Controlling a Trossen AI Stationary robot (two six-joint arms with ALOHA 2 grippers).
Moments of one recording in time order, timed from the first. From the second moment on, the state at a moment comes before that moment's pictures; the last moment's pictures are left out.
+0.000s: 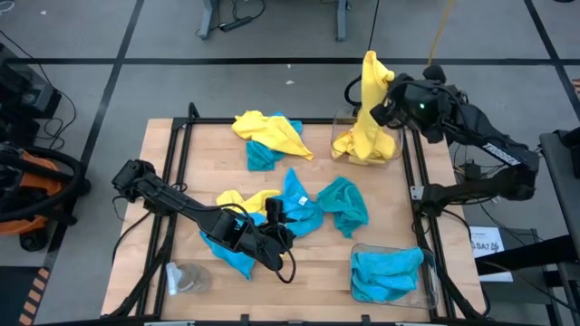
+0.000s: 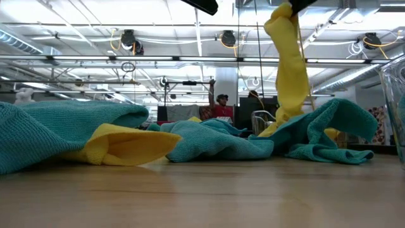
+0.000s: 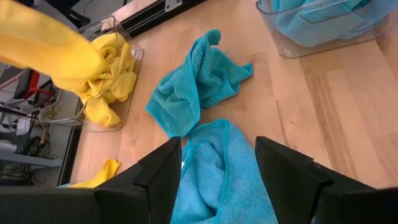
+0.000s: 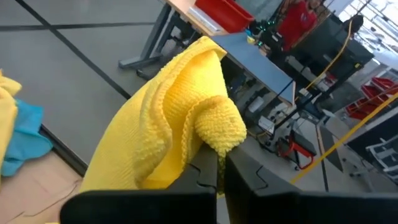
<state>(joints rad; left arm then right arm) -0.45 1.75 1.47 -0.55 -0.60 0.03 -0.39 1.12 1.48 -0.80 0.85 -0.21</state>
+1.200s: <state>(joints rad) -0.45 1.75 1.47 -0.55 -0.60 0.03 -0.58 1.22 1.19 -0.81 0.35 -0.03</state>
